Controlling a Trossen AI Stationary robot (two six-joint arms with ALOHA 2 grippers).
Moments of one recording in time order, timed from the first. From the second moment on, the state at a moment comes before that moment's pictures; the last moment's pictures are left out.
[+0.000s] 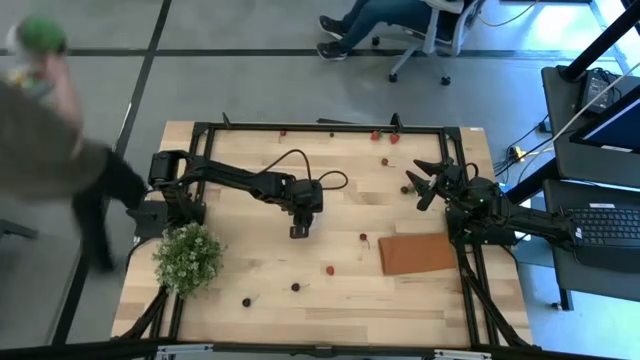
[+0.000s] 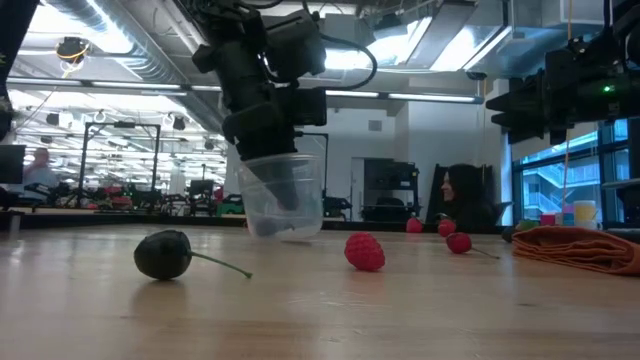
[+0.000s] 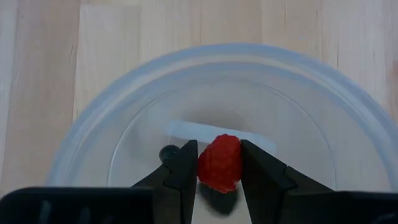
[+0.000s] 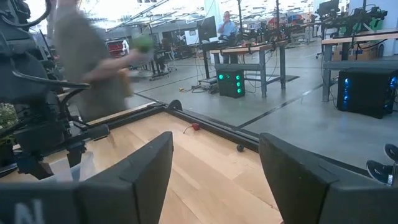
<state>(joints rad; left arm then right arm) 0.07 1.79 1.12 -0.44 0.02 0.03 -0.24 0.01 0.01 0.07 0.37 0.15</state>
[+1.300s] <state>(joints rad) 0.07 1.79 1.27 -0.53 0.02 0.01 -0.24 0.01 0.01 0.07 0.37 0.15</state>
